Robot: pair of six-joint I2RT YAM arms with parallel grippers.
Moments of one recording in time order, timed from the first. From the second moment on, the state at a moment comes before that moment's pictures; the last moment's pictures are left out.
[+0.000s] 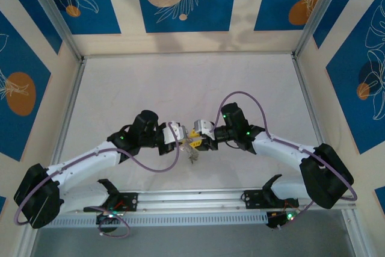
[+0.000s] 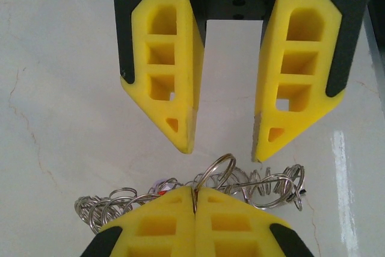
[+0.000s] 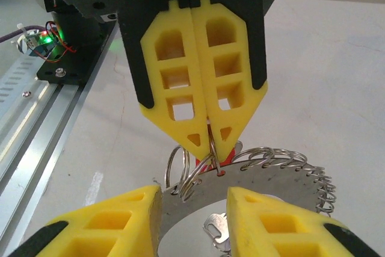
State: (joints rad) left arm -0.76 1.11 0.64 -0.15 0.42 0.50; right arm 0.66 1.28 0.61 0.08 -0.81 -0.54
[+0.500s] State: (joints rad) left arm -0.76 1.11 0.64 -0.15 0.40 0.50; right arm 0.70 1.33 0.62 0.10 -0.71 -0.44
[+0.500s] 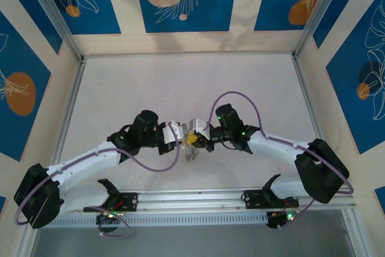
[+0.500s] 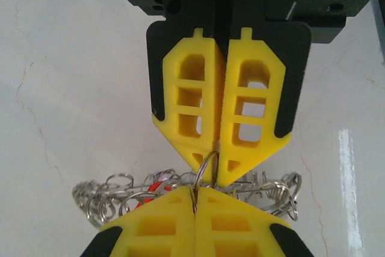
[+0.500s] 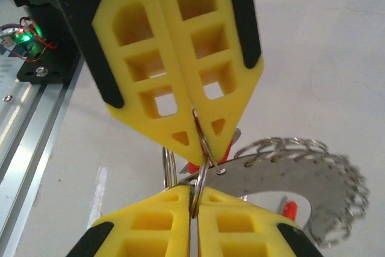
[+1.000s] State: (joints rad) left arm -0.76 1.11 0.64 -0.15 0.39 0.49; right arm 0.70 1.34 0.62 0.15 -0.71 -0.40
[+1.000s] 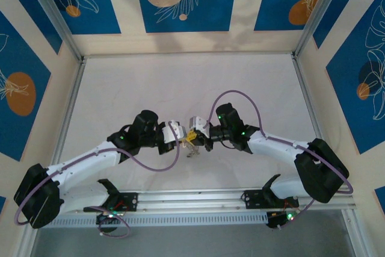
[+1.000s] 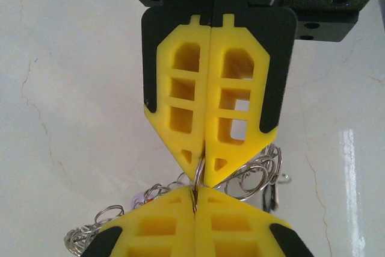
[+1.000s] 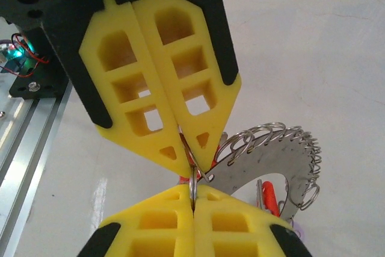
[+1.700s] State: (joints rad) left arm -0.76 0.84 0.59 -0.20 0.31 0.40; right arm 0.68 1.29 0.47 0.46 -0.71 -0.42
